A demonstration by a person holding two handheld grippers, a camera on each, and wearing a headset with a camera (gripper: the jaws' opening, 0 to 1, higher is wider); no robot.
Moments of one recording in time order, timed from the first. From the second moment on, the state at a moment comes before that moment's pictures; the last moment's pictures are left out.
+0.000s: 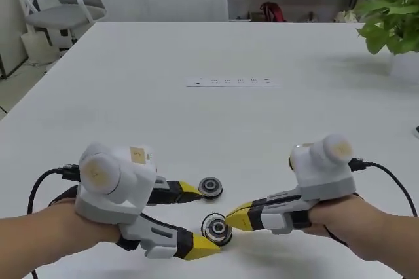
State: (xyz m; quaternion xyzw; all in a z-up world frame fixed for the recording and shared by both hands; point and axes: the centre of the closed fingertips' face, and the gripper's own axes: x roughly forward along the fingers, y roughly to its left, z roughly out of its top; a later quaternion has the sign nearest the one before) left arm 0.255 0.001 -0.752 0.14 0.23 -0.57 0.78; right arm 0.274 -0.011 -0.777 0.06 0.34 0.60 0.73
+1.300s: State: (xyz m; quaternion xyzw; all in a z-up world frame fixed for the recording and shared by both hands) left arm 0.257 0.052 -0.739 0.10 0.23 -0.52 0.82; right arm 0.280 0.012 -0.750 0.07 0.32 0.61 0.72
